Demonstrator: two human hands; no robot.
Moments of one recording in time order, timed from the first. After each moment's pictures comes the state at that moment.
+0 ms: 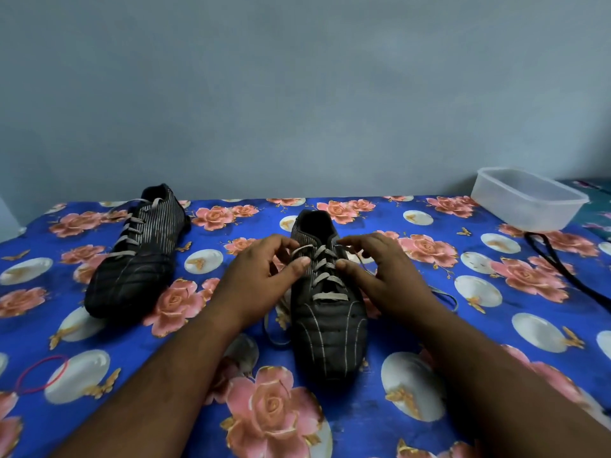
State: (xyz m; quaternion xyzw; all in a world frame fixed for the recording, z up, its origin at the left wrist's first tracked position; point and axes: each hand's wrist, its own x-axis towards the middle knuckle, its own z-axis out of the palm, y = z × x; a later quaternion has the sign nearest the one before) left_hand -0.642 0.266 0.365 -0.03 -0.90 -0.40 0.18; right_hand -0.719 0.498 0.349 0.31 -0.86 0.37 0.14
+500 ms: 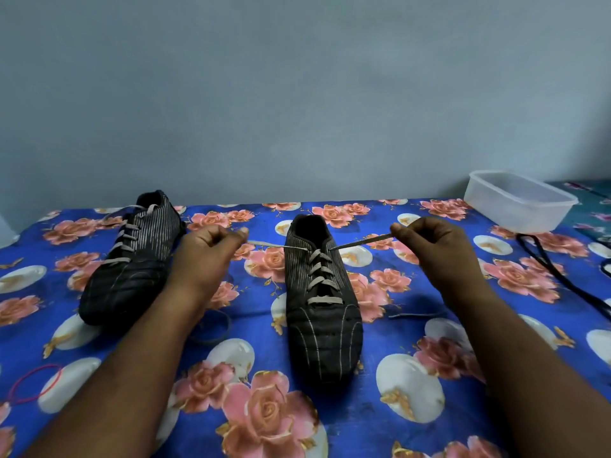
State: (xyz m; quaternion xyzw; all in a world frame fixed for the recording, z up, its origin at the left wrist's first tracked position) left_hand -0.649 0.224 0.381 0.13 -0.77 -0.57 0.26; right_hand -0.737 0.549 0.382 0.13 -0.79 0.58 0.15
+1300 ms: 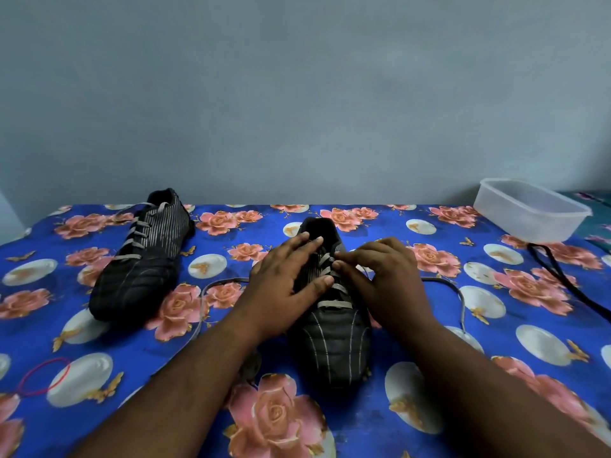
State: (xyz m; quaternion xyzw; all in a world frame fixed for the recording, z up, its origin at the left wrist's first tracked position) left_hand -0.648 0.284 0.355 -0.06 -0.93 -0.31 0.16; right_hand -0.712 0.481 0.356 0.32 -0.84 0.32 0.31
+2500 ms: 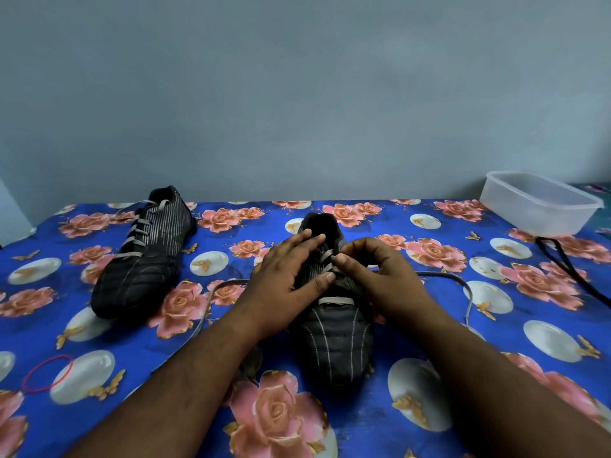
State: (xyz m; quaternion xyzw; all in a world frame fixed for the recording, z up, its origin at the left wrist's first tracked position) left_hand -0.649 0.283 0.352 -0.07 -0.92 -0.34 0.15; right_hand -0.698 0.480 0.366 0.22 -0.77 0.59 0.00
